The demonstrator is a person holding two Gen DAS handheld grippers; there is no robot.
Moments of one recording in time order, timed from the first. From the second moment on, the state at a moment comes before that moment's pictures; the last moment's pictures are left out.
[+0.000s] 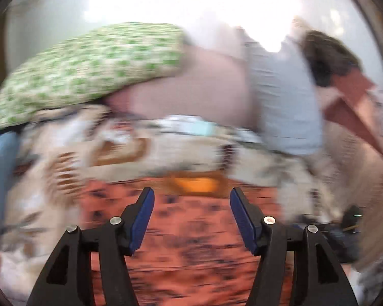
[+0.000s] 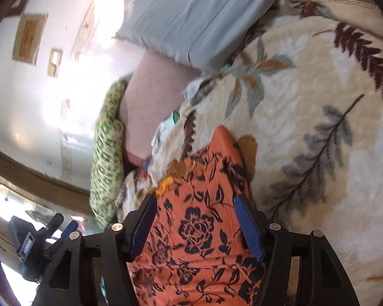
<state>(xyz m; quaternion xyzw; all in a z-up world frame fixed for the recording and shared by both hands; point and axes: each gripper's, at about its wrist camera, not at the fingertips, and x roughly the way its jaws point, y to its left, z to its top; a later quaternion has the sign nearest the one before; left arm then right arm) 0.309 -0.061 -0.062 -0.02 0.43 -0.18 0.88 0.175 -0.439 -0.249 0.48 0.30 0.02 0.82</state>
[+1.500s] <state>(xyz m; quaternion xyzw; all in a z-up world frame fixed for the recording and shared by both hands) 0.323 0.025 -0.194 0.06 0.50 -0.03 0.87 0.225 -0.299 -0.272 0.17 0.47 0.06 0.86</state>
